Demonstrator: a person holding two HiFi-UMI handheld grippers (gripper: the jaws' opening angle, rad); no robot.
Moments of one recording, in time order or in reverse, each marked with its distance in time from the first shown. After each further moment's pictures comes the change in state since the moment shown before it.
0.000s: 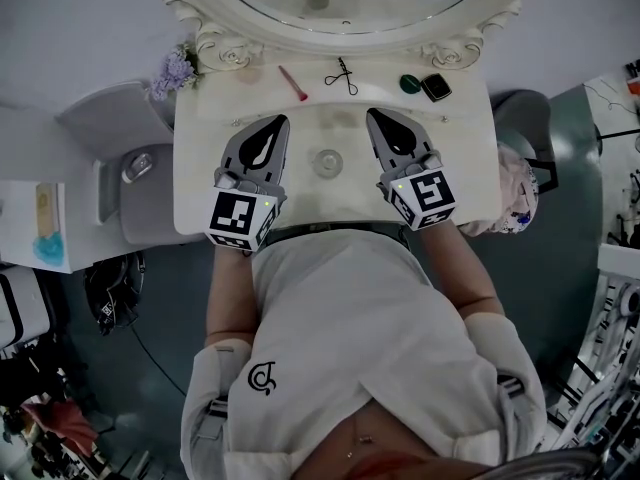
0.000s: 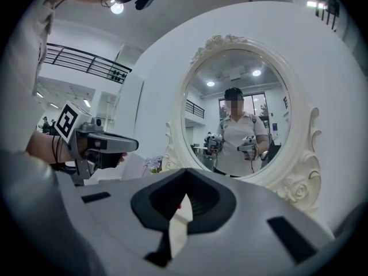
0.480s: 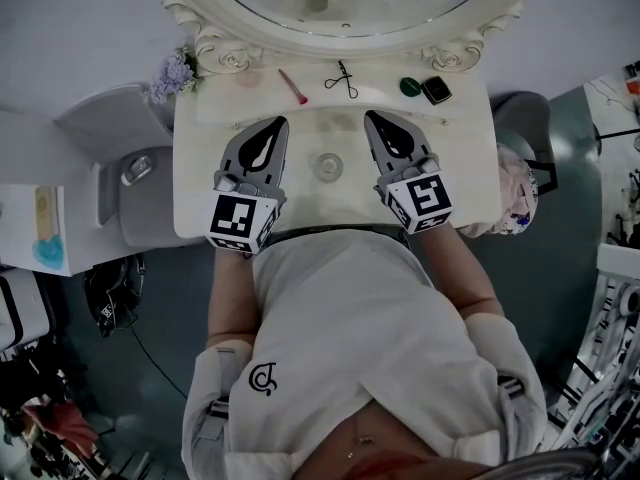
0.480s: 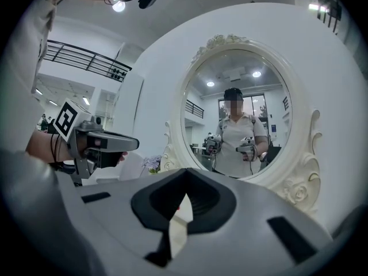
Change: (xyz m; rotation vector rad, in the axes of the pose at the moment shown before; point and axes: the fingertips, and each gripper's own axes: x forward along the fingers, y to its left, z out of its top) left arm 0.004 0.004 0.002 0.004 -0.008 0.005; right arm 0.005 0.001 0.001 -0.020 0.001 -0.015
